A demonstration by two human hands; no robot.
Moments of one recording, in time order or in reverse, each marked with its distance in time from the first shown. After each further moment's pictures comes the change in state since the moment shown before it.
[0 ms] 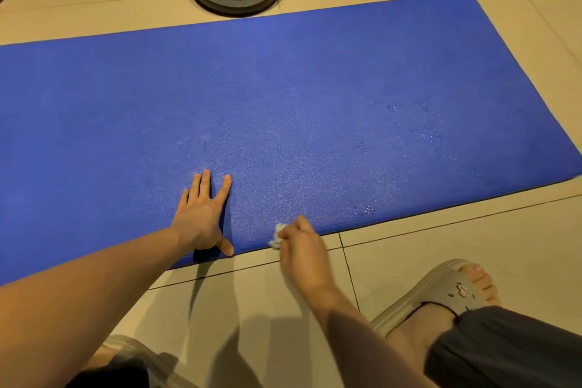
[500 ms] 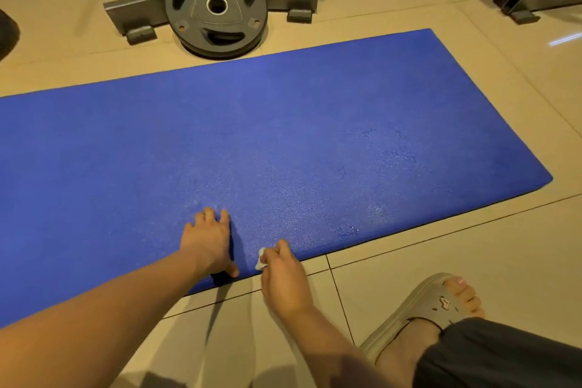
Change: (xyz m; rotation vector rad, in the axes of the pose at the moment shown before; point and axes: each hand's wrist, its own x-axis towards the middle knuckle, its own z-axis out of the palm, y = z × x) left_hand -0.011 0.045 -0.024 0.239 0.011 -0.010; right_hand 0.001 -0.013 0.007 -0.171 -0.052 -0.018
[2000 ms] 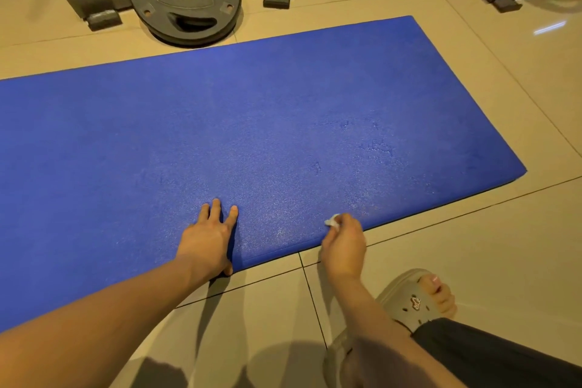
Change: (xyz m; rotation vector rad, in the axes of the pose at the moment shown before) left_hand 0.006 0.051 0.004 -0.008 0.121 0.130; right_hand 0.022 0.112 -0.085 0.149 0.490 0.452
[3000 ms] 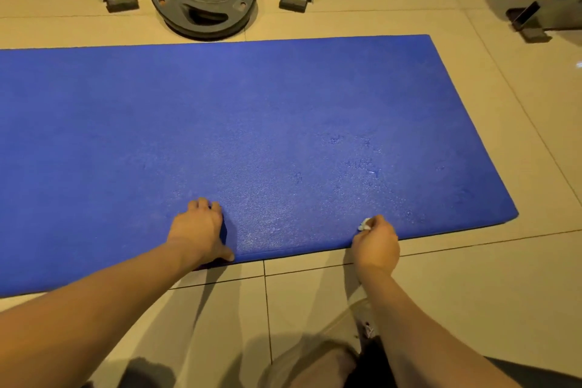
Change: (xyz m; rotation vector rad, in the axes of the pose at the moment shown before) left_hand 0.019 0.053 -0.029 -0.103 -0.118 -0.196; right_hand 0.107 0.046 -0.081 -0.228 -0.070 0.098
